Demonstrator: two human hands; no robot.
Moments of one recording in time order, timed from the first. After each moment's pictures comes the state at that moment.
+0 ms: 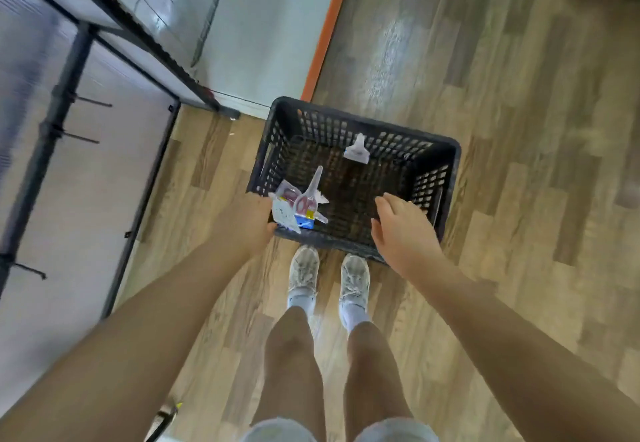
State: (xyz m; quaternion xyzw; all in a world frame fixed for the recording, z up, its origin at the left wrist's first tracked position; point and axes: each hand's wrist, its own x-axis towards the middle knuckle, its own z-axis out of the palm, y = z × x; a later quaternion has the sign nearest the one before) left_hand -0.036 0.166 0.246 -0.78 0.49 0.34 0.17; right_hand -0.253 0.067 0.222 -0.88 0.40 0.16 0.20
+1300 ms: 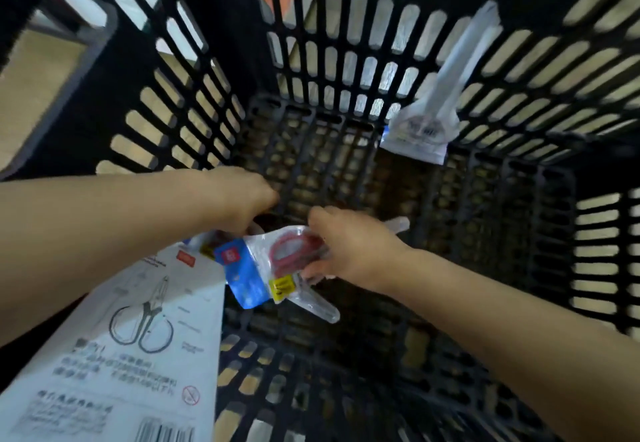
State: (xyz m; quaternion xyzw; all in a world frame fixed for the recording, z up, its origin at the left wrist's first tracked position) left_hand 0.043 0.048 -0.264 -0.57 0.67 0.25 0.40; right_hand -0.130 0.011 -0.274 -0.91 0.22 0.19 0.30
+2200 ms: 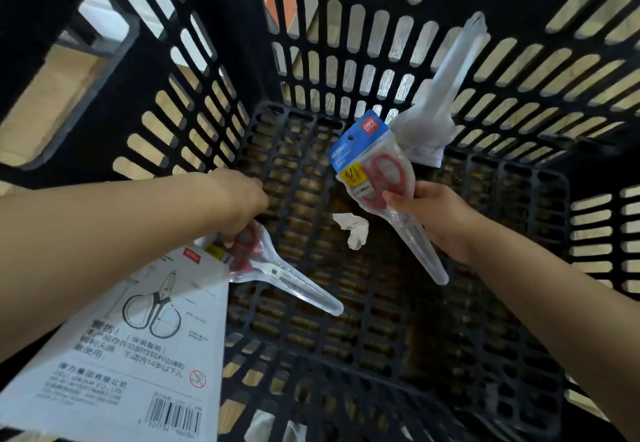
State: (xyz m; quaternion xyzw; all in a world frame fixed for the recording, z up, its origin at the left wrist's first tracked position) left_hand 0.040 0.055 -0.258 -0.58 0.64 0.23 0.45; right_hand -0.190 -0.049 -0.299 -0.52 0.55 -0.03 0.66
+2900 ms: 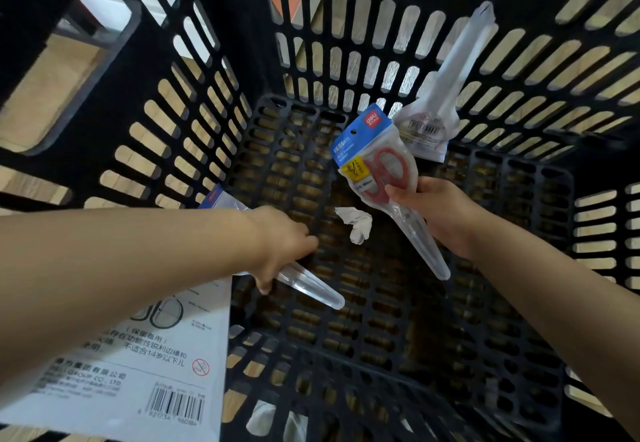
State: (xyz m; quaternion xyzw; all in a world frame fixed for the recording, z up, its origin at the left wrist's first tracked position) left_hand -0.010 0.071 -0.260 -0.47 0.73 0.30 0.40; right_hand -0.194 -0.051 -0.306 -0.52 0.54 -0.02 0.66
